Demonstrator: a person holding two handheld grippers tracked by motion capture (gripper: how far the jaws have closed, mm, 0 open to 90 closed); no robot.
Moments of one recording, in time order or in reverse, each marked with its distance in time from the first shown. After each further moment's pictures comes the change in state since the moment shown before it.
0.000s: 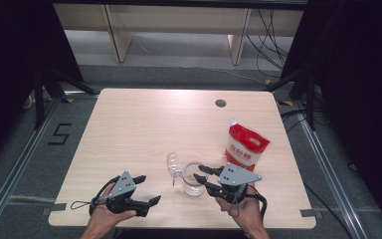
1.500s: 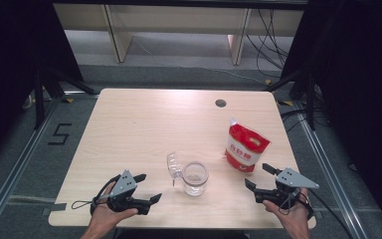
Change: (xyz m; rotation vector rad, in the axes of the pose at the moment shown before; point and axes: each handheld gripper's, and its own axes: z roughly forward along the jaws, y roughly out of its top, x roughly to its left) left arm -0.001 0.001 0.004 -0.006 0.018 -0.031; right arm -0.067 -0.083 -0.091 0.054 -0.258 0.235
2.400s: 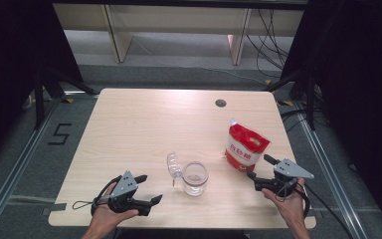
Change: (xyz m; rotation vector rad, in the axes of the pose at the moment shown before) left arm 0.000 0.000 0.000 0.012 -0.007 0.034; right arm -0.027 -0.004 0.027 -0.010 -0.053 -0.014
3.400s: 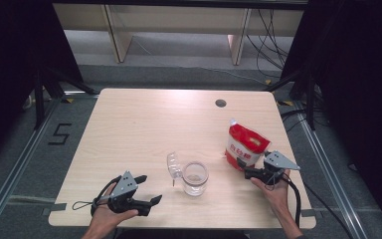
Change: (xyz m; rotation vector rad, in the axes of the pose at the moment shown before) left arm -0.001 -0.003 0.001 -0.003 0.001 -0.034; right arm -0.011 -0.010 0.050 -0.122 0.025 0.007
